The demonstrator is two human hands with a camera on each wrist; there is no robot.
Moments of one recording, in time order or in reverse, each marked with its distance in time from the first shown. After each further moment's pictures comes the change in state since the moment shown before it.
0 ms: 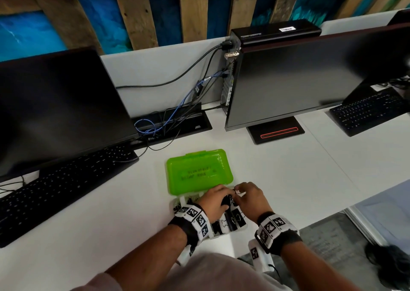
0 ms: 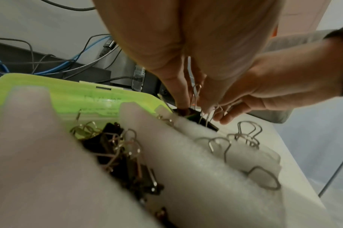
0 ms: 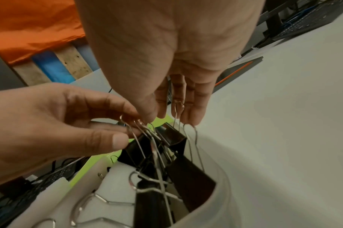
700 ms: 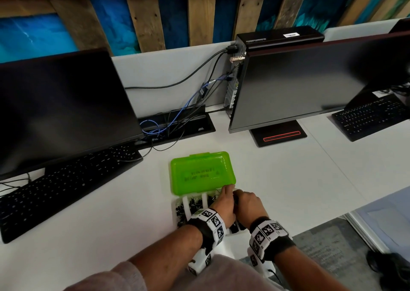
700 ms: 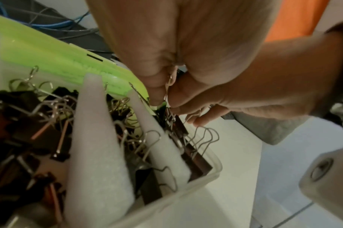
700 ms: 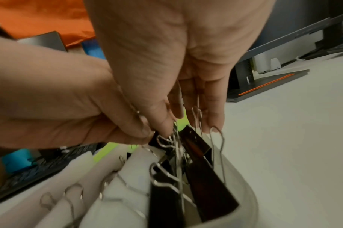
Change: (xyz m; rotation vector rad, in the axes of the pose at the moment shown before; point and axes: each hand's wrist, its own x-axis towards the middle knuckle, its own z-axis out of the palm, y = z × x) left_hand 0.001 0.021 0.021 -0.053 0.015 -0.164; right_hand -0.013 -0.031 0.007 -0.401 -0.151 -0.021
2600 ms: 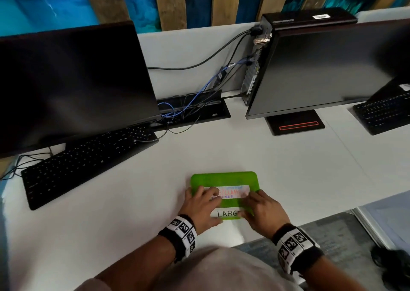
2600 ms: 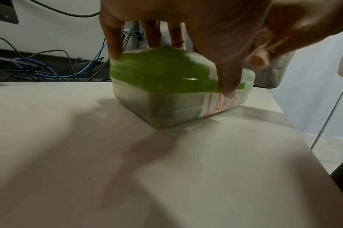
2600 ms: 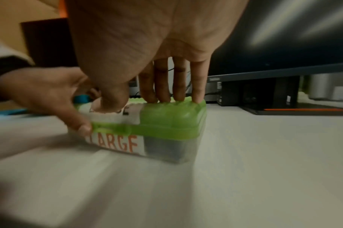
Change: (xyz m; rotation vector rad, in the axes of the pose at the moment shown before) left_hand -0.078 -0.088 -0.019 0.611 0.074 0.119; right_hand -0.045 0.019 0.027 -0.236 0.267 -0.526
